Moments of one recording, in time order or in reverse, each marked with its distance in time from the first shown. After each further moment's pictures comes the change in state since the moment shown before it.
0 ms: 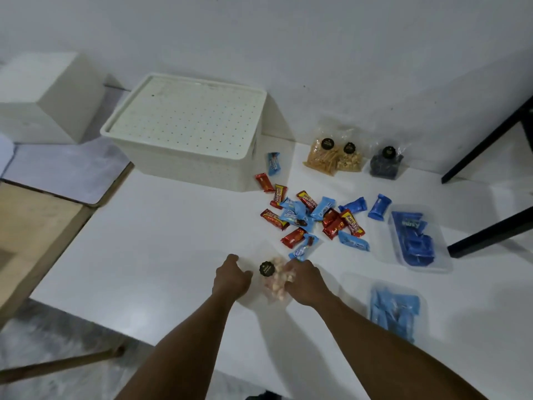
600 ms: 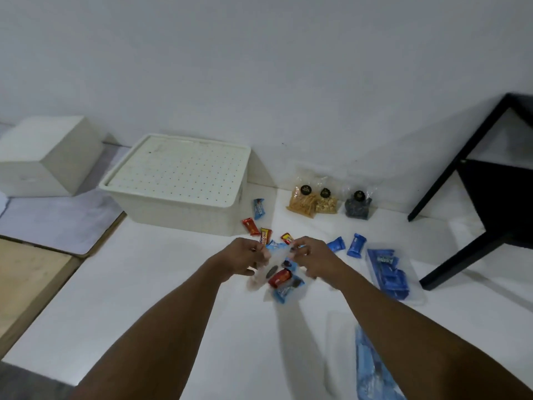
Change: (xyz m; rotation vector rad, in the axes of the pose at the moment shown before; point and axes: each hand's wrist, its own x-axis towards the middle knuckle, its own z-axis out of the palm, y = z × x) left_hand -0.017 0.142 -0.092 -0.285 -0.458 0.390; right_hand 0.001 -0.039 -0.151 0.545 0.063 -0.099
